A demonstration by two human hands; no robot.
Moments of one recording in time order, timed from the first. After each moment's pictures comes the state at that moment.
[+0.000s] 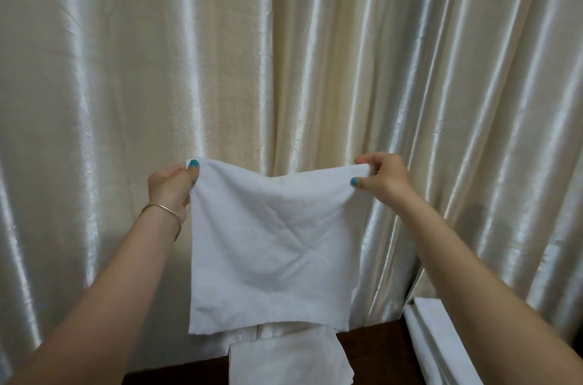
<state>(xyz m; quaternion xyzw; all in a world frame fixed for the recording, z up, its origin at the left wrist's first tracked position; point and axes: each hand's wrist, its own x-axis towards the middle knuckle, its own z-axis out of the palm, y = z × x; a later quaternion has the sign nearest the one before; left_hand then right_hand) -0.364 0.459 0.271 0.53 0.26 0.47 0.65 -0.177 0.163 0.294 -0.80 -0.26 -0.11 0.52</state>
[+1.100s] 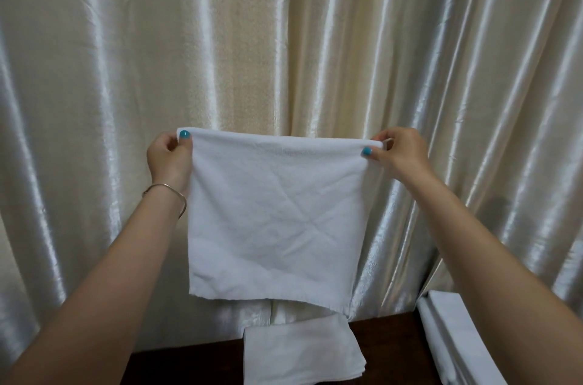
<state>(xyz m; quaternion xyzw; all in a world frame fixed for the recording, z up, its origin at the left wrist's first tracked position) -0.381 0.468 0.291 0.58 0.26 0.58 0.51 -0.188 0.170 0.318 -0.82 -0.27 -0.20 0.46</state>
